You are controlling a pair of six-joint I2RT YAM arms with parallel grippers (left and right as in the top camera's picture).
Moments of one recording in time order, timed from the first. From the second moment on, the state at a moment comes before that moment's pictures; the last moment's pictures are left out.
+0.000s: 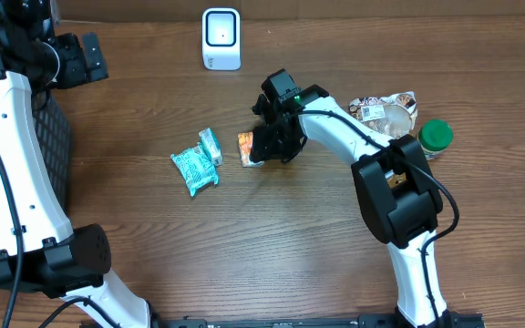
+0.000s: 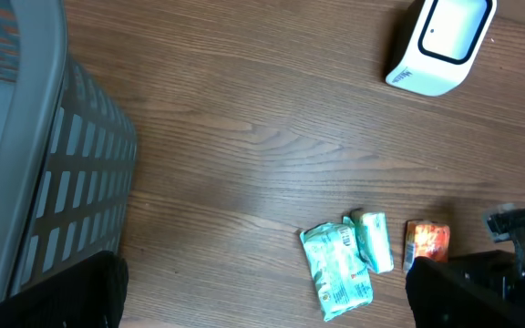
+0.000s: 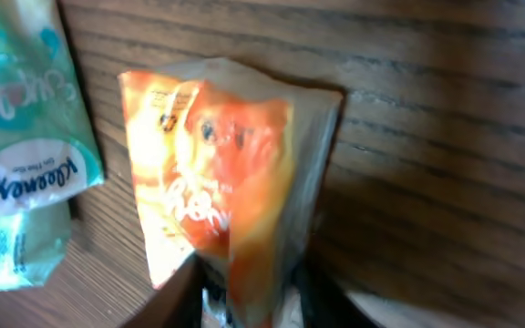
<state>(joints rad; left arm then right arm) 0.23 1.90 2.37 -1.53 0.10 -0.07 0.51 2.27 1.71 -0.82 -0.42 0.26</state>
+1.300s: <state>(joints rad) 0.23 1.90 2.37 -1.53 0.10 -0.07 0.12 1.93 1.80 -1.11 -1.54 0.15</state>
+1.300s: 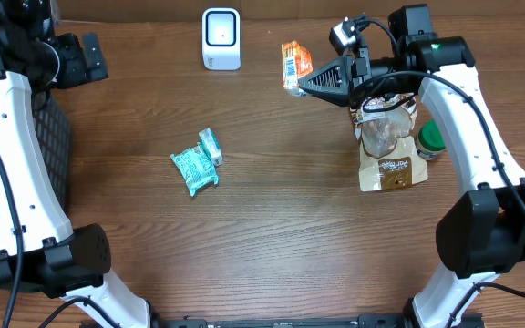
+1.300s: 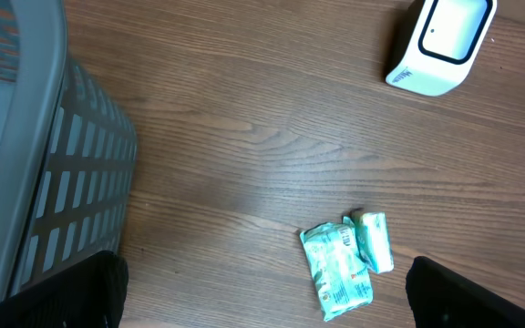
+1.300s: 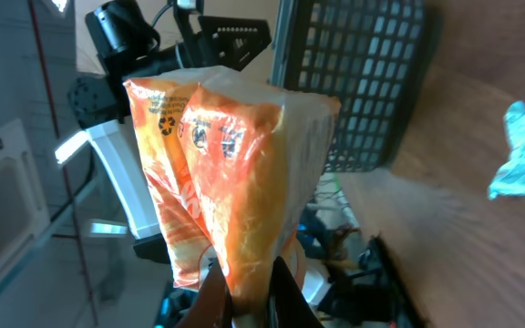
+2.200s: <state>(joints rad) 0.23 1.90 2.37 -1.53 0.10 -0.07 0.12 1.69 1.80 -1.14 -1.56 0.14</state>
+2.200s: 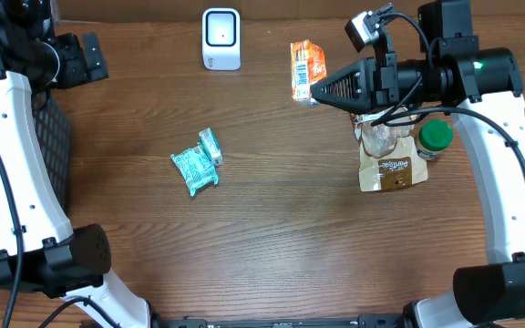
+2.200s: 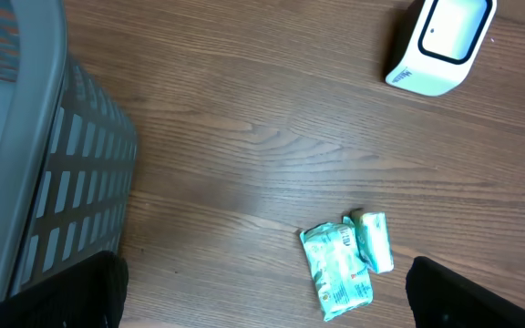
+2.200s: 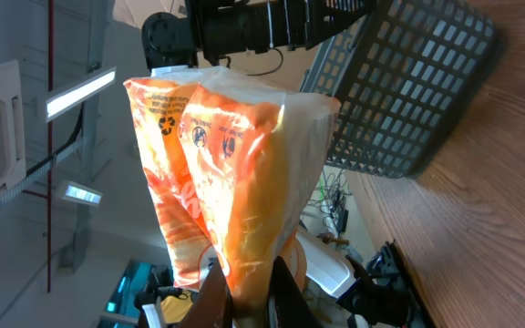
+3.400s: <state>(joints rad) 0.23 1.90 2.37 -1.53 0.10 -0.07 0.62 2.36 2.42 -0.62 0.51 -0.11</state>
